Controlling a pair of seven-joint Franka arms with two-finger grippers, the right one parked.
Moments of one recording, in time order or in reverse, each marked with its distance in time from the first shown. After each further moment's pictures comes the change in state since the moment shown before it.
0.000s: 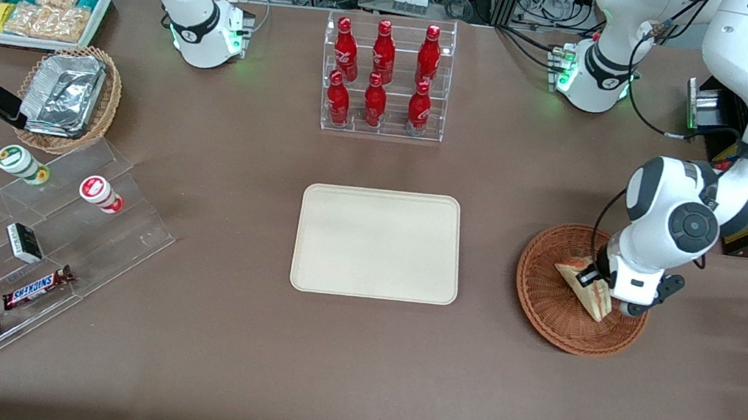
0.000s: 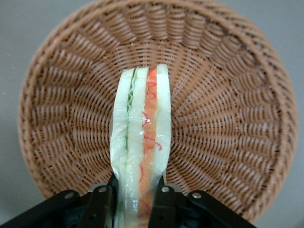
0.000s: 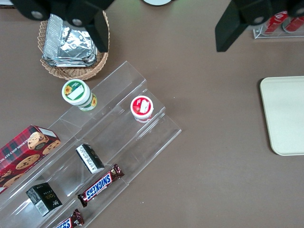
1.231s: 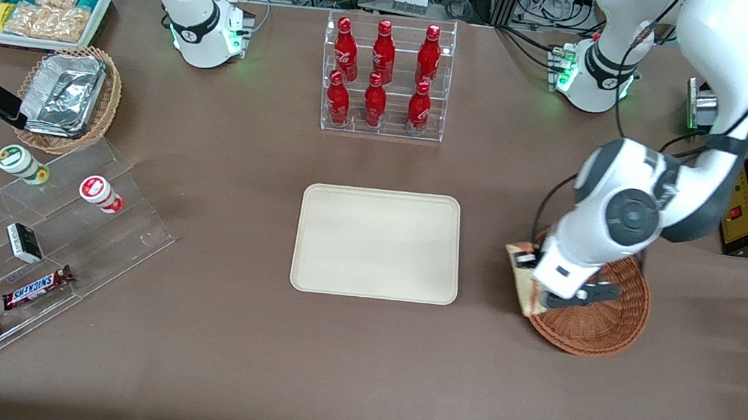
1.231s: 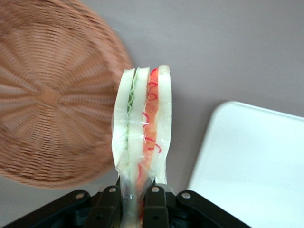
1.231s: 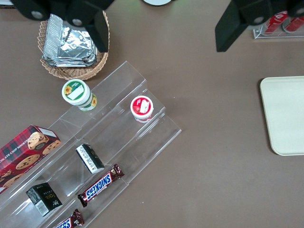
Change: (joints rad) arm -0.065 0.079 -0.232 0.283 0.000 -0.229 0.115
